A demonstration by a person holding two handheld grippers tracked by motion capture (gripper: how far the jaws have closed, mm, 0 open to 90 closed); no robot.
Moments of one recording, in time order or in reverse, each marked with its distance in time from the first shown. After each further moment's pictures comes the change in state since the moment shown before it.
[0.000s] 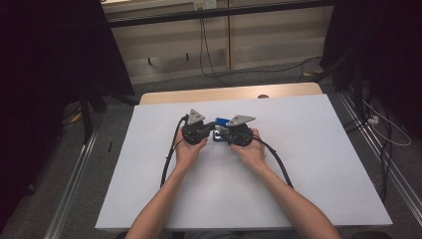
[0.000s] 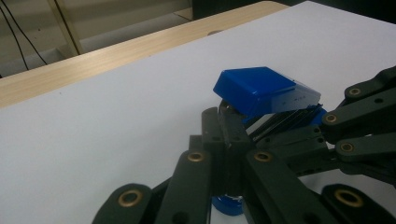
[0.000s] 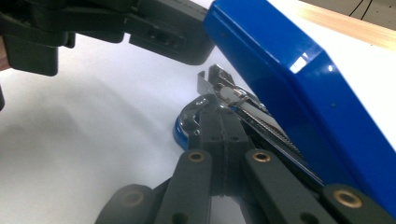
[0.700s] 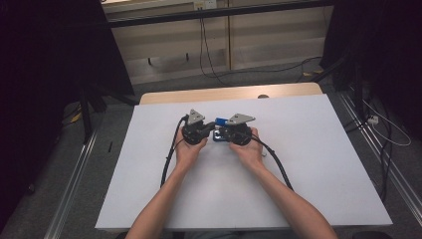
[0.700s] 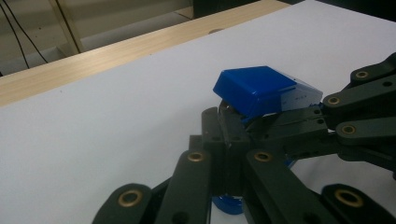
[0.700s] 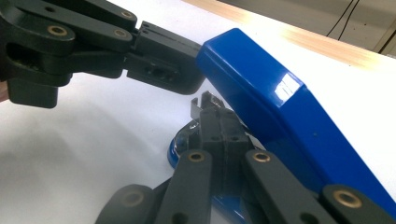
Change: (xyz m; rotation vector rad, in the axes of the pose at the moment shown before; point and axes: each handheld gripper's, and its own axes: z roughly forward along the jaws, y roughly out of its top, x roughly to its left) left arm 0.001 0.000 0.000 0.007 0.001 0.003; right arm 0.003 0.005 0.000 -0.066 -0.054 0.008
